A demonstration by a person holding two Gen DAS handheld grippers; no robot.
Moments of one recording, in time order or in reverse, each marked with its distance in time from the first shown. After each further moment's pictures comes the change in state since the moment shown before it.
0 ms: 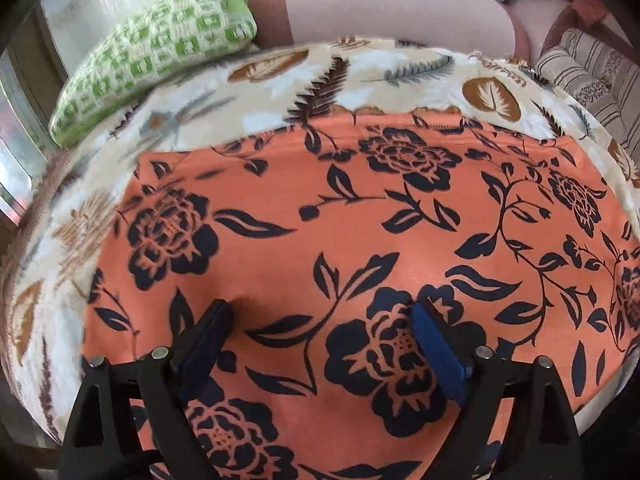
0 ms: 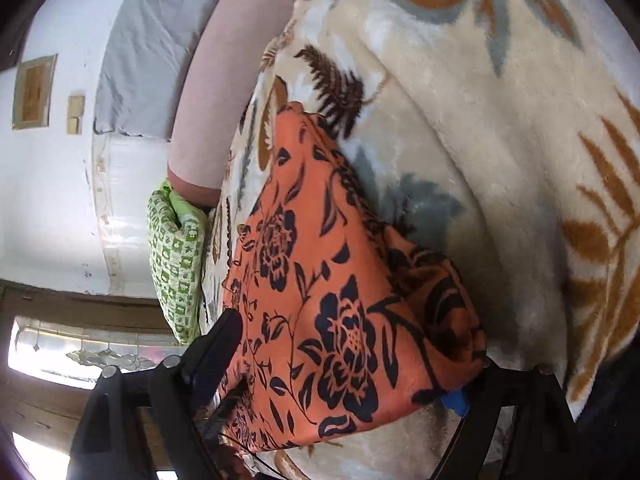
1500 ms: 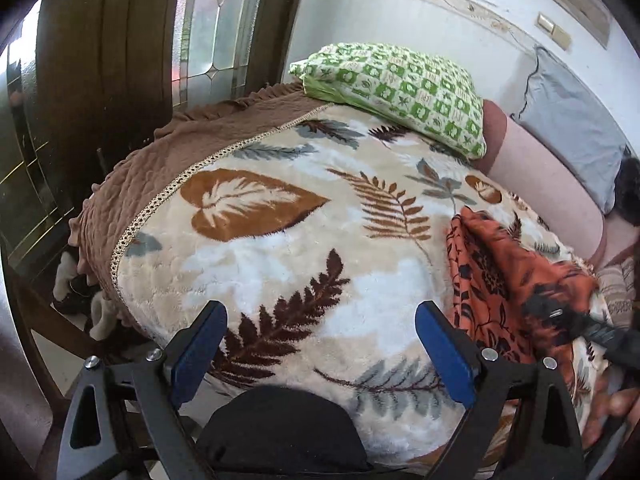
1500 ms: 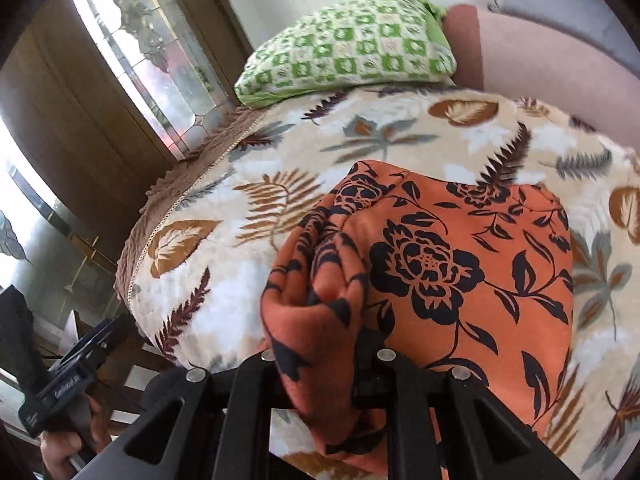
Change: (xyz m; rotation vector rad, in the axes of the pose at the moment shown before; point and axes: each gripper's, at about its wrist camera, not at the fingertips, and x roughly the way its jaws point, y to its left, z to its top) left arm -0.125 0.272 -0.151 -0.644 -0.218 0.066; right arm 0.192 0.295 -0.247 -1.107 0.315 -0.177
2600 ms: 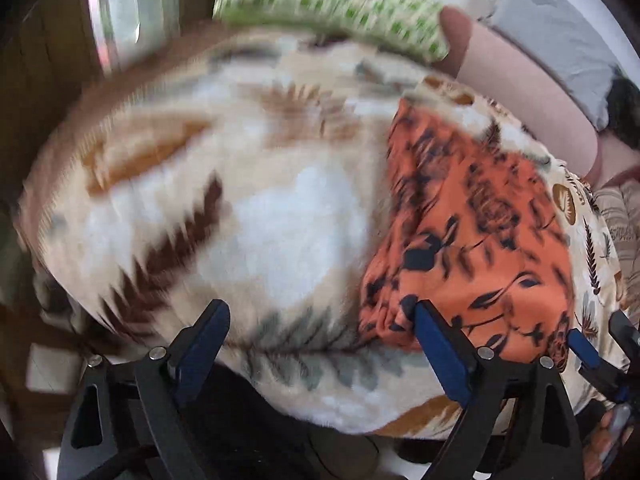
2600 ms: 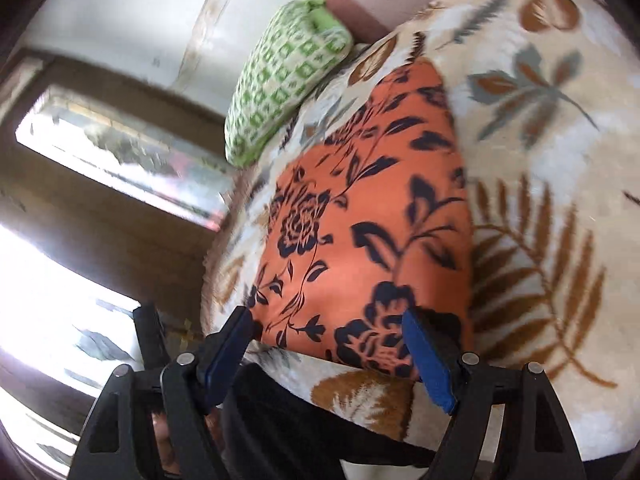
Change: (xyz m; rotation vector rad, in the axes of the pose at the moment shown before) left arm 0.038 -0.102 -0.010 0.201 0.204 -0.008; right arm -0.072 -0.161 -0.115 0.554 -0.140 0.412
